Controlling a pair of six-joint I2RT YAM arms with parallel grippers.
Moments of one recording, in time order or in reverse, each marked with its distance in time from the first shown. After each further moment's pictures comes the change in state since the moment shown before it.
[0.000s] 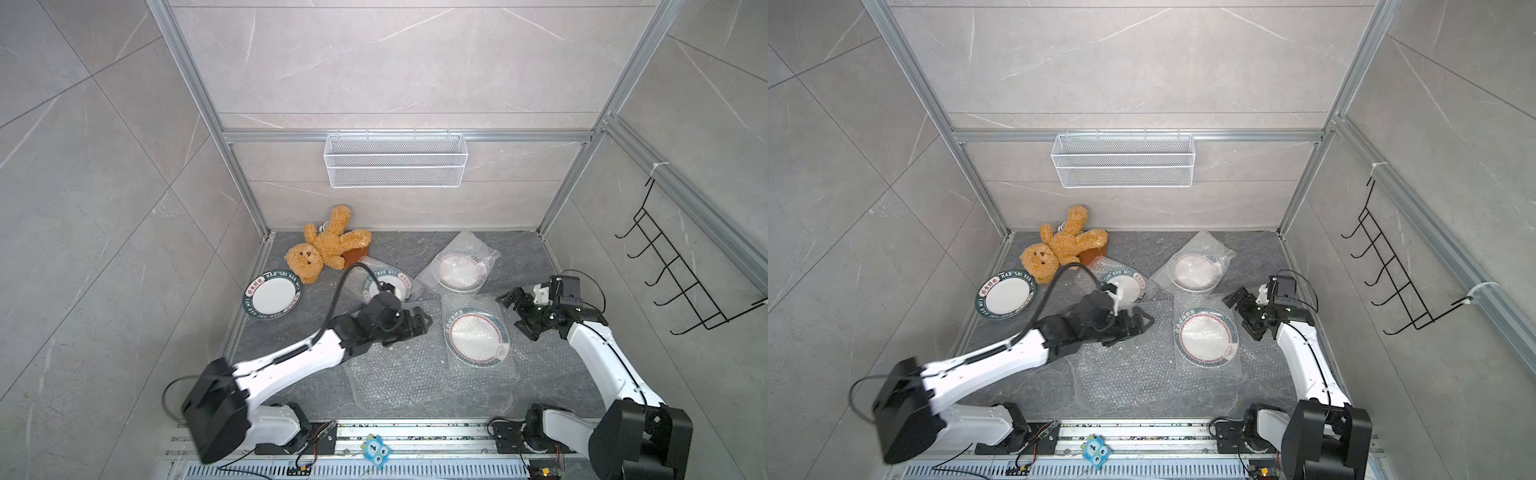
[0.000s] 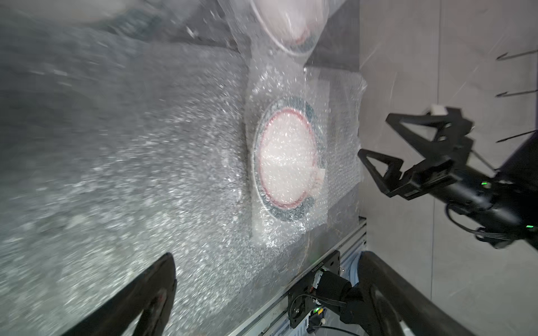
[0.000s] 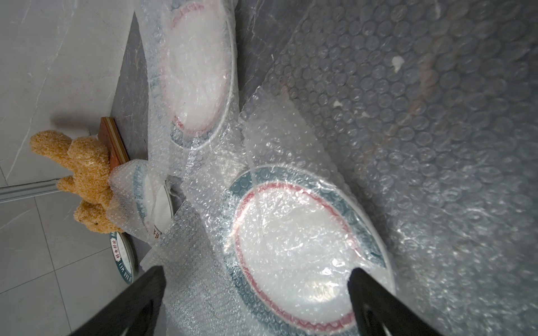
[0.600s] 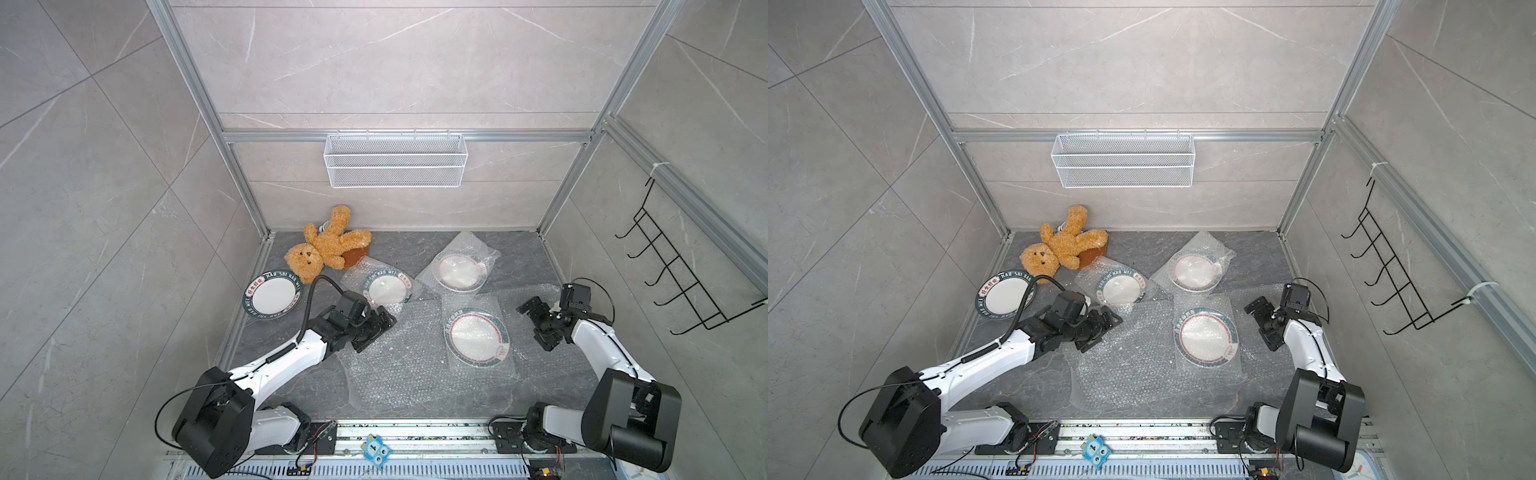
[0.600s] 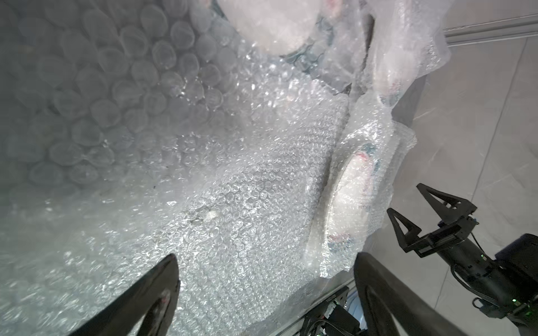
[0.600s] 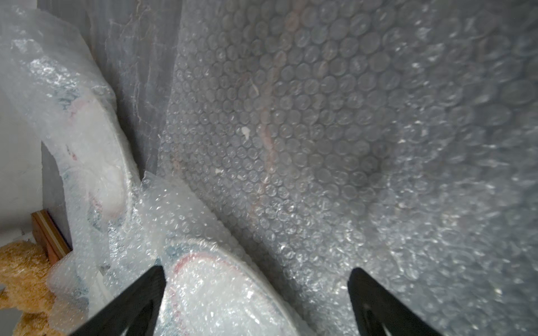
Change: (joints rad) left arm 0.228 0.103 -0.148 0.052 0.177 -0.040; right arm -0.175 0.102 -0.064 0.060 0.157 0.022
